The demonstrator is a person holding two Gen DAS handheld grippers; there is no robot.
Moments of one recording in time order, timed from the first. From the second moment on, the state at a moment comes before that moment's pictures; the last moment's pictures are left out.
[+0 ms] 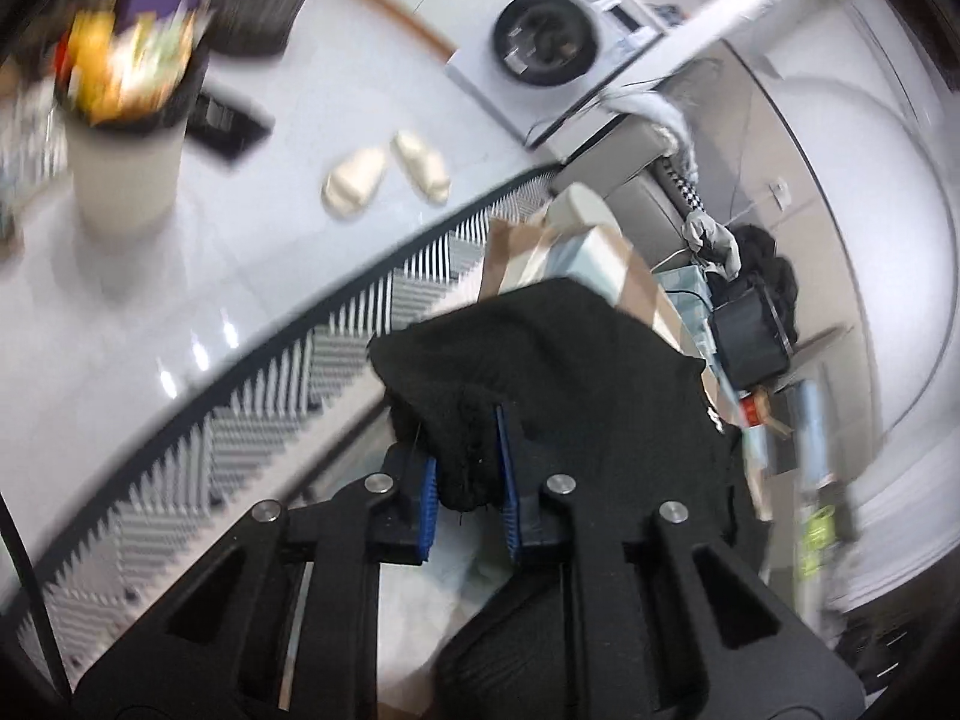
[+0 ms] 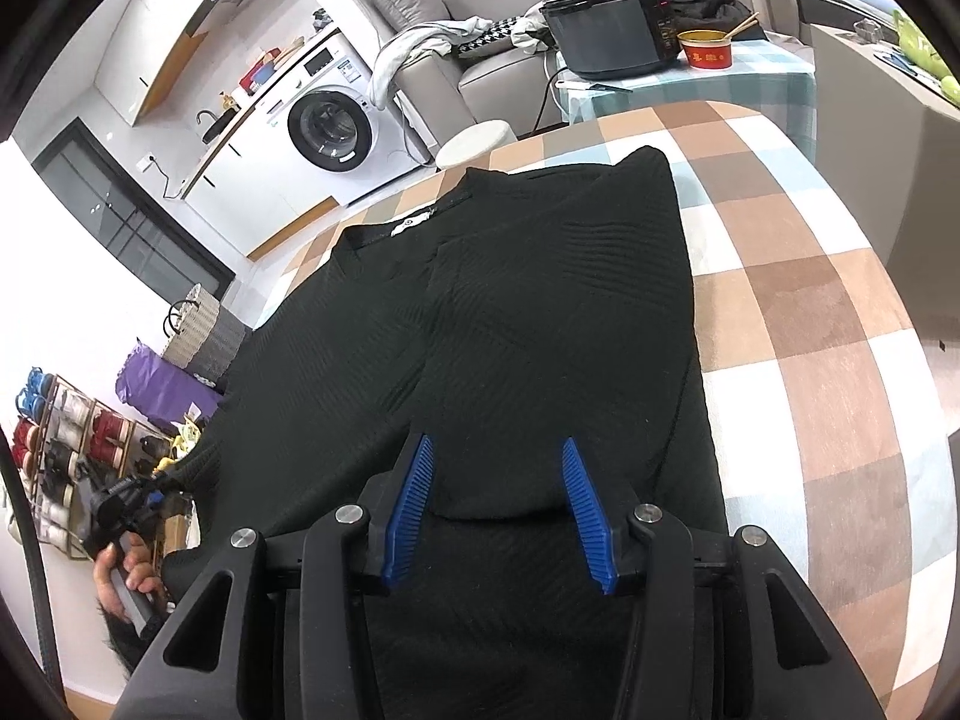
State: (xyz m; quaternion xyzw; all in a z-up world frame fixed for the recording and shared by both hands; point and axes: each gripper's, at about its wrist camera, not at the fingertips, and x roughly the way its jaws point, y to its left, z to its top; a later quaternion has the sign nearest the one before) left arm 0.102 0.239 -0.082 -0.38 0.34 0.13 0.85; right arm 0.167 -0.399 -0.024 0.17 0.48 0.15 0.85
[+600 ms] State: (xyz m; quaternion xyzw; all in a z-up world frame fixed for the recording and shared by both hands) left arm 0.194 -0.009 -0.001 -0.15 0.42 -0.12 0.89; right arm 0.152 -0.423 -0.026 0.19 0.46 0.13 0.85
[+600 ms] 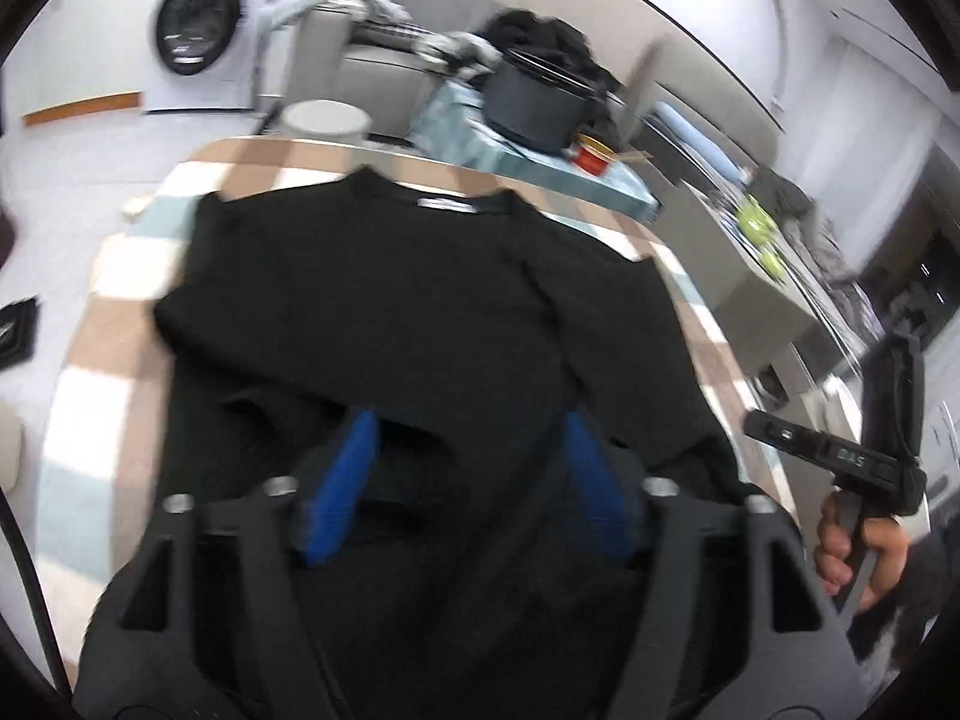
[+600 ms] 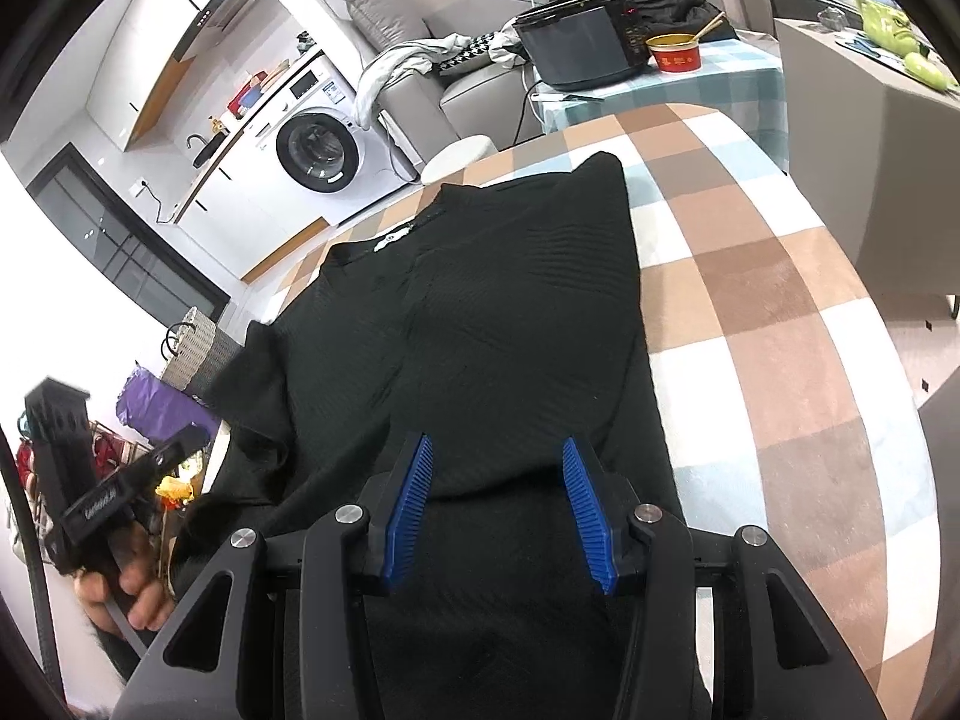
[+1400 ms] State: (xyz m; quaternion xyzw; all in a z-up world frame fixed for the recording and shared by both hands) left arm 0.277 0.117 -0.078 -0.24 0.41 0.02 0.88; right arm 0.152 -0.433 -0.038 0.21 0.47 0.11 0.85
